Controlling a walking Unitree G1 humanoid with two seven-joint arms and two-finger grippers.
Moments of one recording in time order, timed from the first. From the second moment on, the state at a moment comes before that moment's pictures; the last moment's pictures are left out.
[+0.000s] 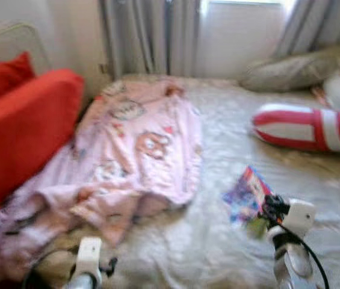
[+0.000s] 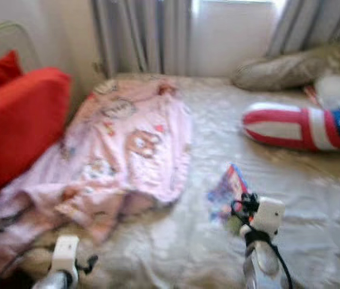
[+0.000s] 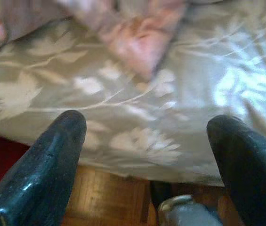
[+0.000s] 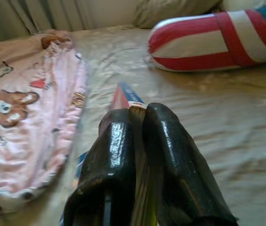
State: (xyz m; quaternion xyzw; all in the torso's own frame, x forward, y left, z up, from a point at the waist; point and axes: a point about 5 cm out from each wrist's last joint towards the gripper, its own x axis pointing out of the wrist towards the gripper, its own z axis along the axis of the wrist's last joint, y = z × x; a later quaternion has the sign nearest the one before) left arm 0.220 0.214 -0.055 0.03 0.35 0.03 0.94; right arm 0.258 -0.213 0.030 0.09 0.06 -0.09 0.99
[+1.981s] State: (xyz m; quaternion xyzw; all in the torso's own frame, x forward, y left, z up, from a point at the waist) left arm 0.212 0.211 -0.060 0.03 0.36 0.03 0.93; right arm 0.257 -0.222 0.028 0.09 0.07 -0.12 0.99
